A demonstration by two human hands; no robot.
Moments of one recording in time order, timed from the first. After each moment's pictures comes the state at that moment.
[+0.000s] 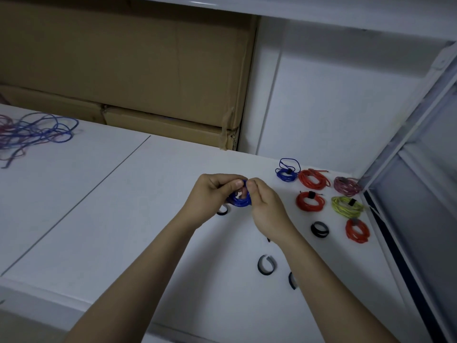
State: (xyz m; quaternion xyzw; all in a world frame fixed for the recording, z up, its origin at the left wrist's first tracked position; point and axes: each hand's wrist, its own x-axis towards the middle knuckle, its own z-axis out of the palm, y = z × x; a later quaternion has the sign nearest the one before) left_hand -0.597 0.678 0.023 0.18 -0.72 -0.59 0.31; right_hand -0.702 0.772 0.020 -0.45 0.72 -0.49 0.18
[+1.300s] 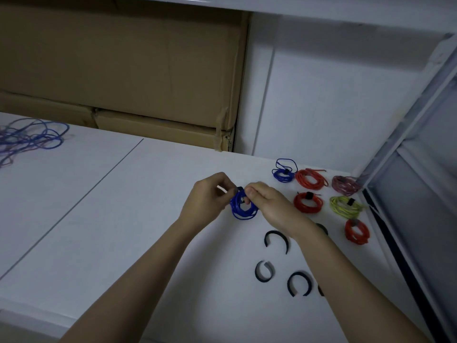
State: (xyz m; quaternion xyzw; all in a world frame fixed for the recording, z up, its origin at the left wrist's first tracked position) left_hand -0.617 0.664 0.005 0.28 -0.82 -0.41 0.28; right_hand -0.744 0.773 0.022 -0.50 0.72 -0.40 0.28
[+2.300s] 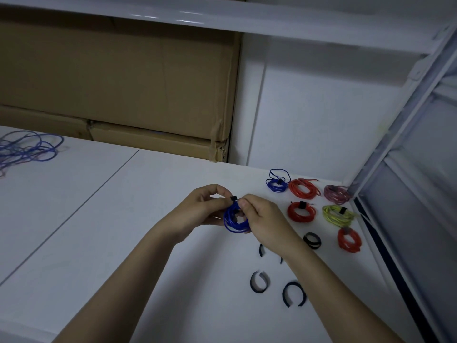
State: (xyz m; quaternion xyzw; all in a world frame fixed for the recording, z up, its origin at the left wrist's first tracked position) left_hand -0.594 0.672 0.049 0.24 -0.67 -0.69 0.14; right_hand -0.723 0.782 0.027 -0.48 0.73 -0.43 0.22
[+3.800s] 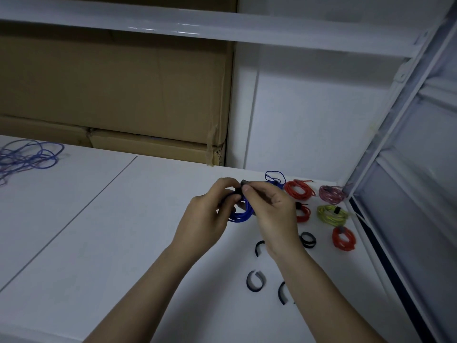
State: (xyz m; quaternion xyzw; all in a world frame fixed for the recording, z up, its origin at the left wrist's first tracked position) left_hand -0.598 0.714 0.044 0.15 -0.85 -0.31 0.40; right_hand -0.701 0.794 0.051 -0.31 0.60 -0.71 0.17
